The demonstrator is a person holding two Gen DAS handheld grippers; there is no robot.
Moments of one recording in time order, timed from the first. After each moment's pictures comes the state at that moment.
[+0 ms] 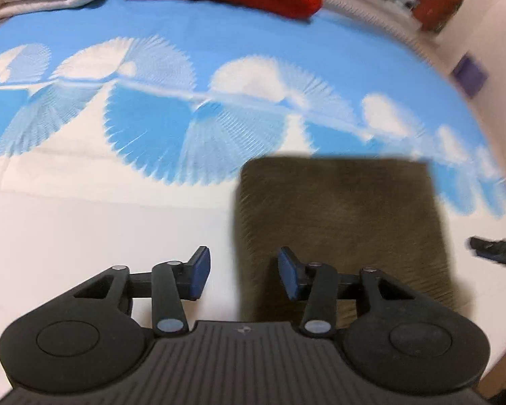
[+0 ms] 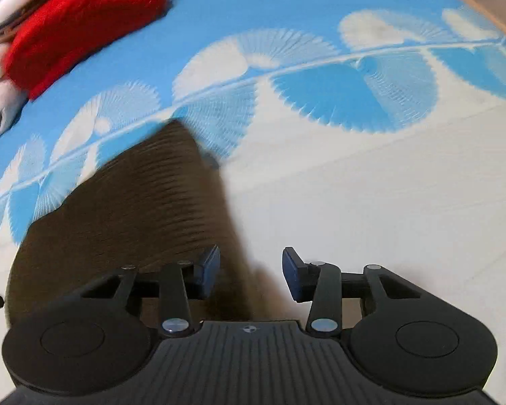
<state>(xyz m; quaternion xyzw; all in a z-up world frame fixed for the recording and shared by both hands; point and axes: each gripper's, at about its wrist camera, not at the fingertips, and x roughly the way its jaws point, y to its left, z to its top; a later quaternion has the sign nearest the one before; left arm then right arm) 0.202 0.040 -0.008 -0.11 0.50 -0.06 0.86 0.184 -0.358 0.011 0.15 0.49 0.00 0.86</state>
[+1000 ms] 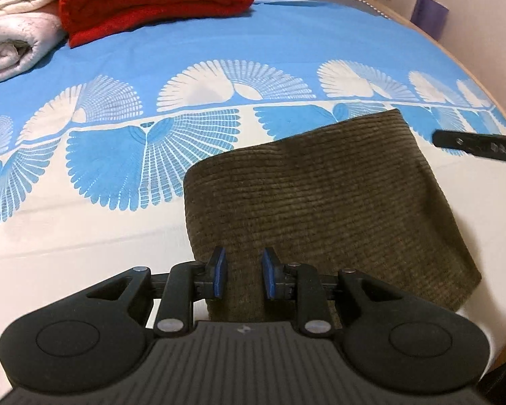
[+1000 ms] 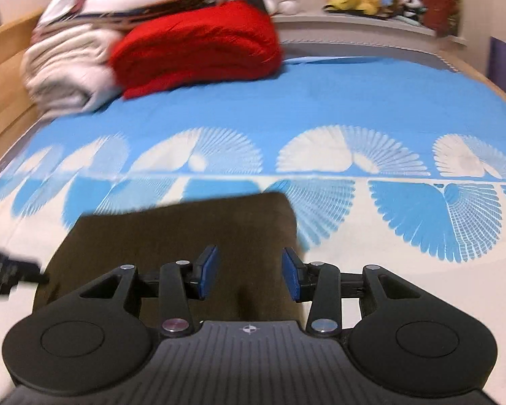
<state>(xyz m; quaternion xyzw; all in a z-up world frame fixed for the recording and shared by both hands) 0.208 -0.018 -0.018 0.03 0.49 -0.10 0.86 0.217 -0.284 0.023 0.04 0.38 0.10 0.92</state>
